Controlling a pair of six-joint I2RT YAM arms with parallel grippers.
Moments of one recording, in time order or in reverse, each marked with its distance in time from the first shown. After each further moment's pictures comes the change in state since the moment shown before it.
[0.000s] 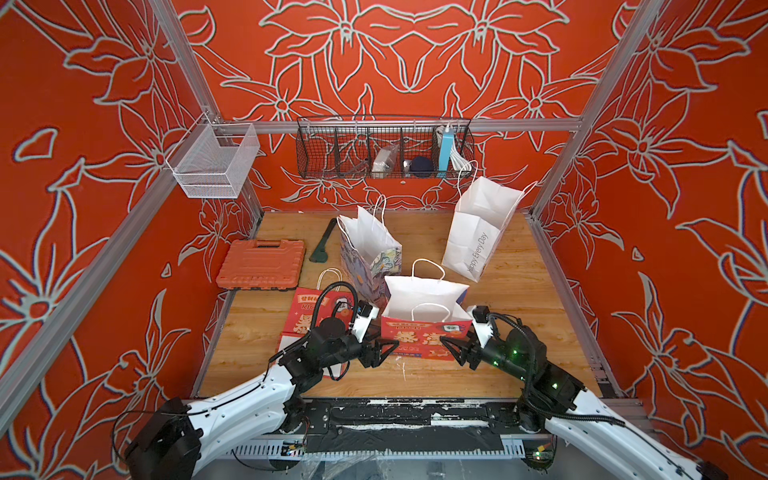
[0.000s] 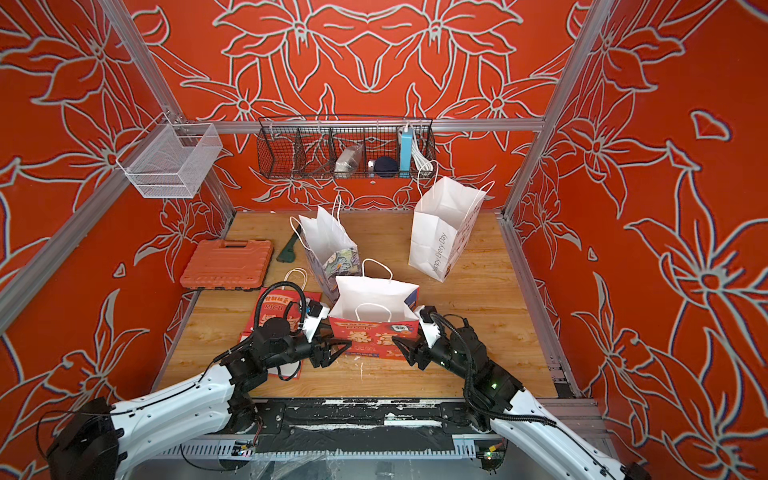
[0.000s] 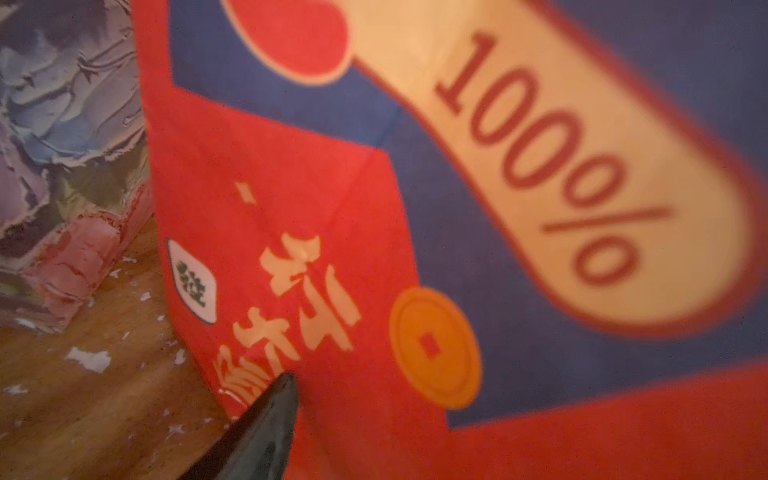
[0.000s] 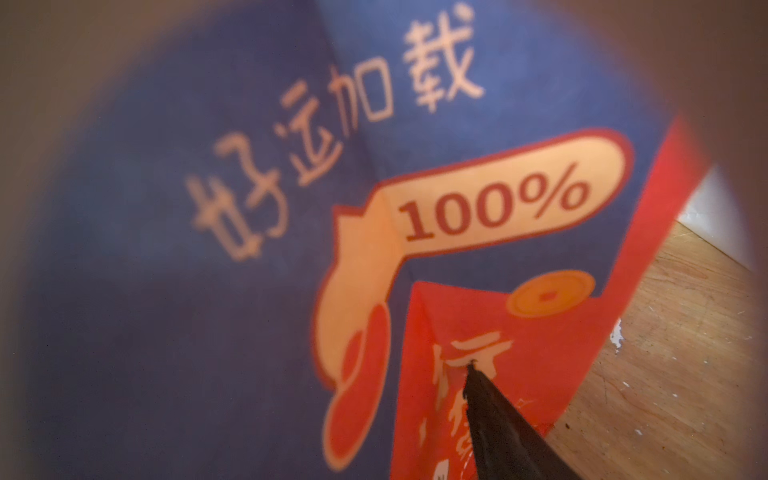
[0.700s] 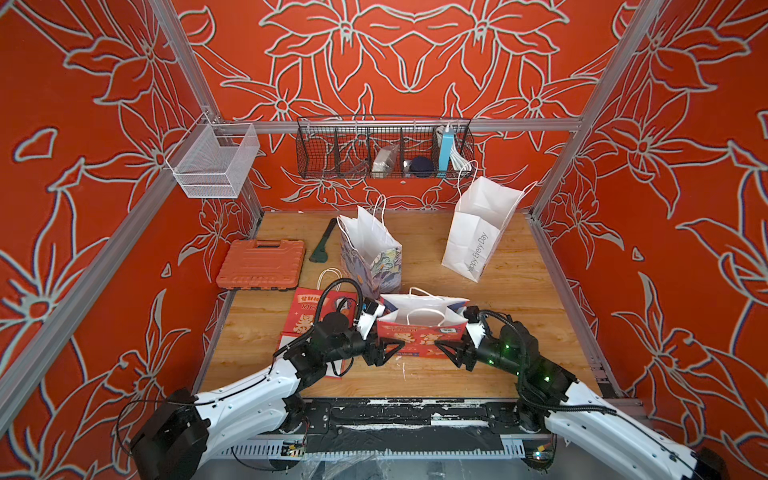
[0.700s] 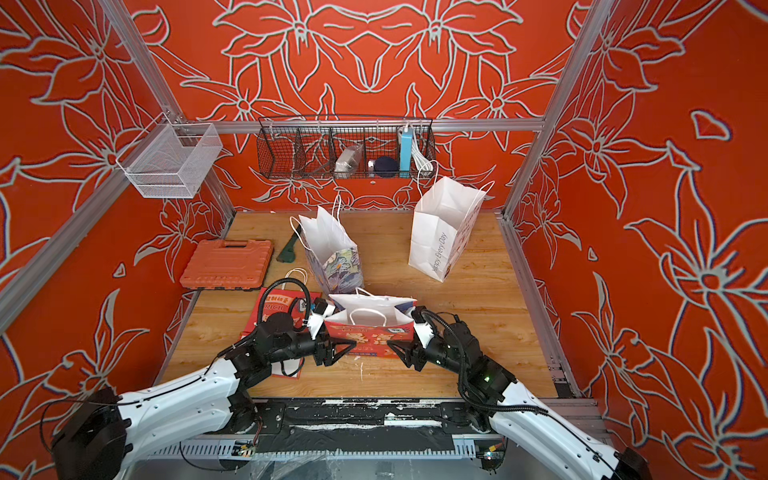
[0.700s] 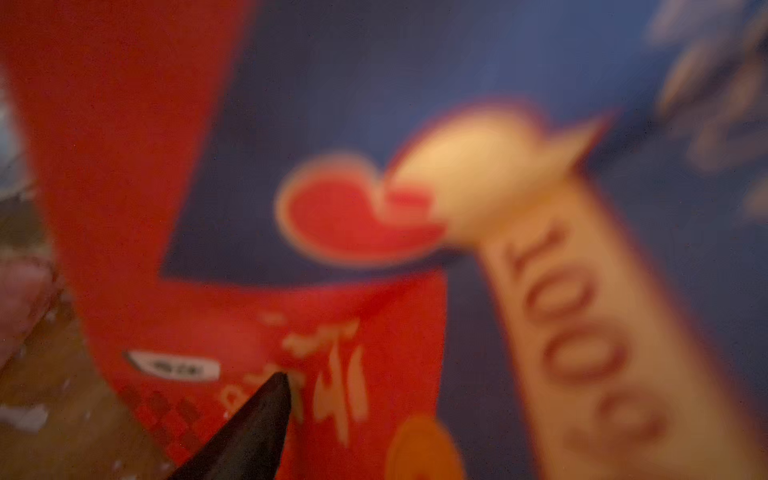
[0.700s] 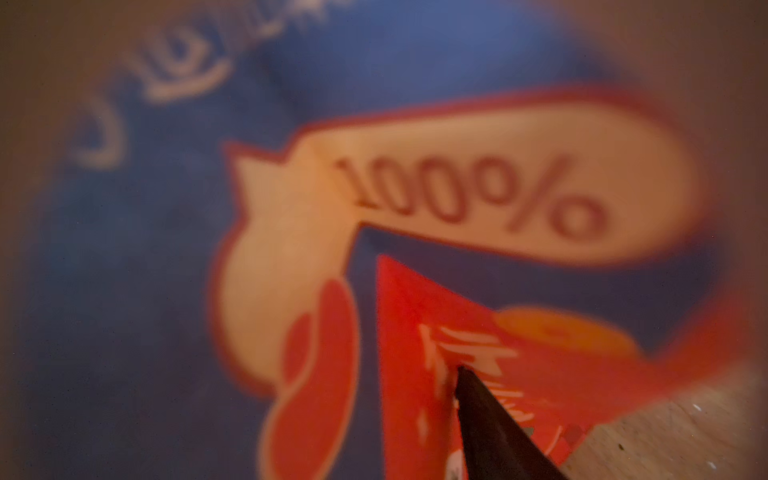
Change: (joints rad) left arm 0.001 0.041 0.094 0.023 0.098 0.067; right arm 0.002 0.093 0.017 0.052 -0.106 -0.019
